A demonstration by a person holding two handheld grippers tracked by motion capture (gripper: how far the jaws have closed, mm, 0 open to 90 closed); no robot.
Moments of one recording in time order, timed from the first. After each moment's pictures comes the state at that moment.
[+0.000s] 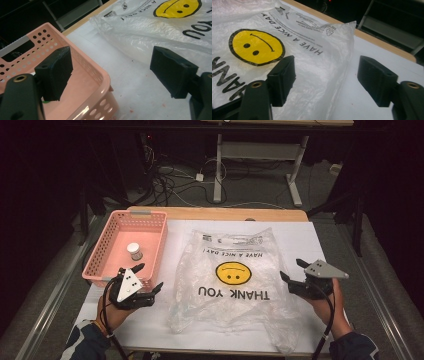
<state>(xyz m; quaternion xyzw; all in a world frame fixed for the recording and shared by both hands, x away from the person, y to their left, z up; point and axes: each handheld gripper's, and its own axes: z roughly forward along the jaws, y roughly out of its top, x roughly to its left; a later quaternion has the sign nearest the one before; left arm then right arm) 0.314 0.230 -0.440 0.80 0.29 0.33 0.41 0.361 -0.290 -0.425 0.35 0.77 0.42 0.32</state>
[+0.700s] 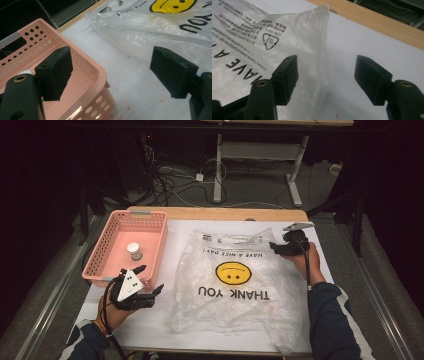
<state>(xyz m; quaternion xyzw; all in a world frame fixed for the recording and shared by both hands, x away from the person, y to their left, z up) 0.318 0.233 -0.448 0.81 0.28 0.31 0.40 0.514 -0.270 -0.448 0.44 0.80 0.33 0.25</state>
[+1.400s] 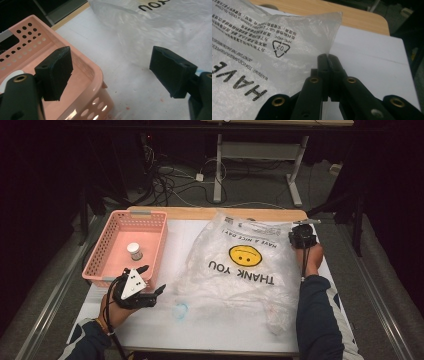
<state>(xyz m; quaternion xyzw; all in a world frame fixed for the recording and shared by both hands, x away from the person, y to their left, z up) 0.325 0.228 -0.450 0.82 0.28 0.30 0.40 0.540 -0.306 -0.461 0.55 0.72 0.28 0.32</state>
